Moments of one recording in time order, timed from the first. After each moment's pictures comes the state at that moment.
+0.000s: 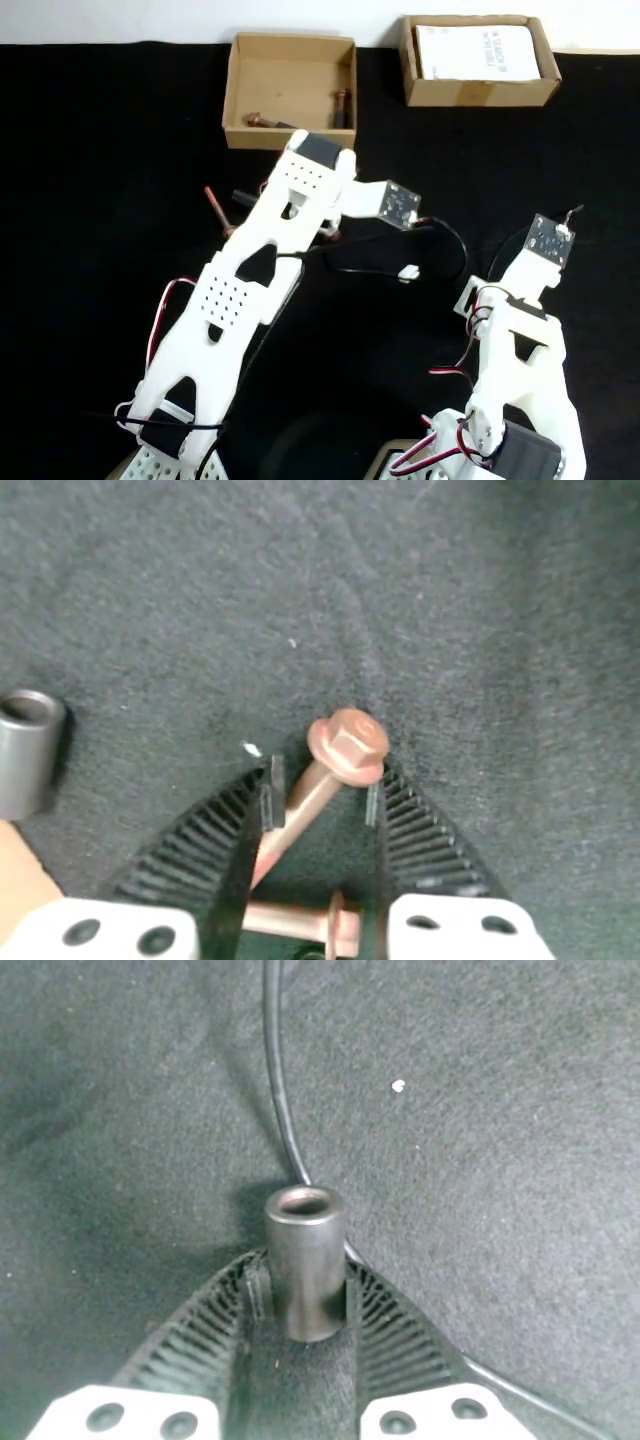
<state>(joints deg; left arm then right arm) 21.2 64.8 -64.0 91.6 -79.4 16.7 -20.1 66.1 26.2 -4.7</state>
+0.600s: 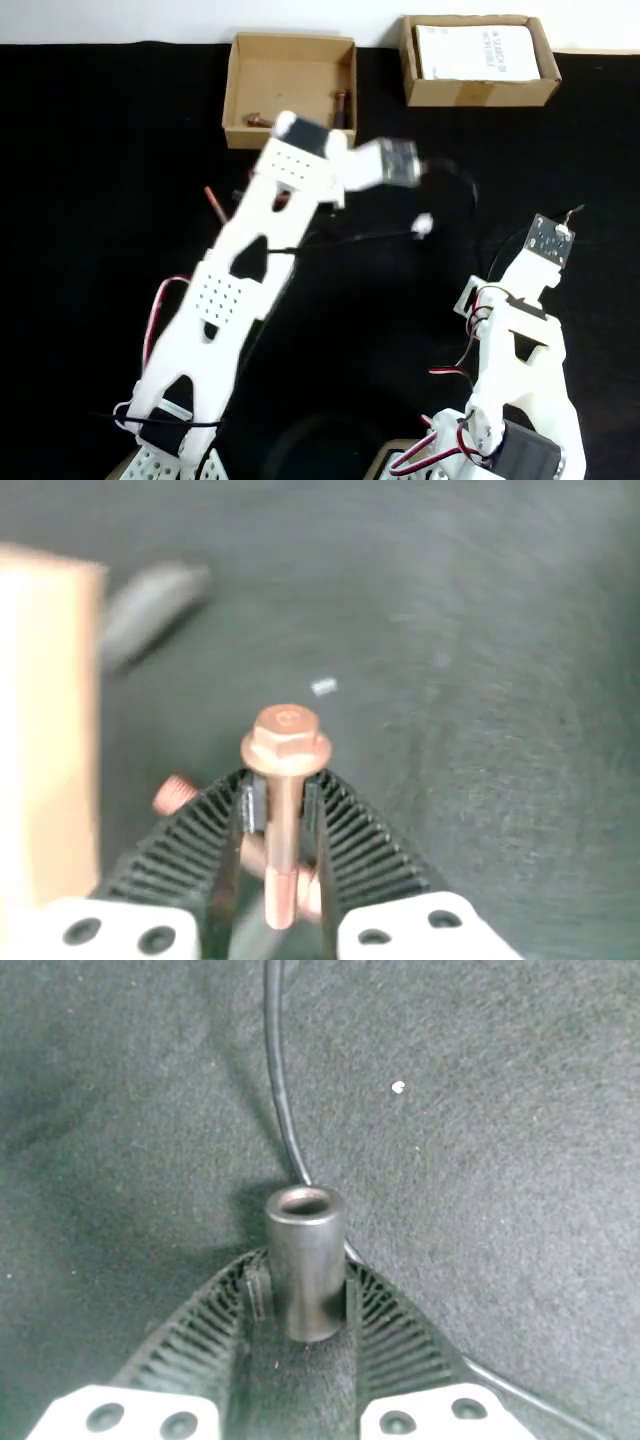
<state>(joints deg) 18.5 59.8 -76.8 100.3 -52.7 16.7 -20.1 66.1 26.2 -4.7</state>
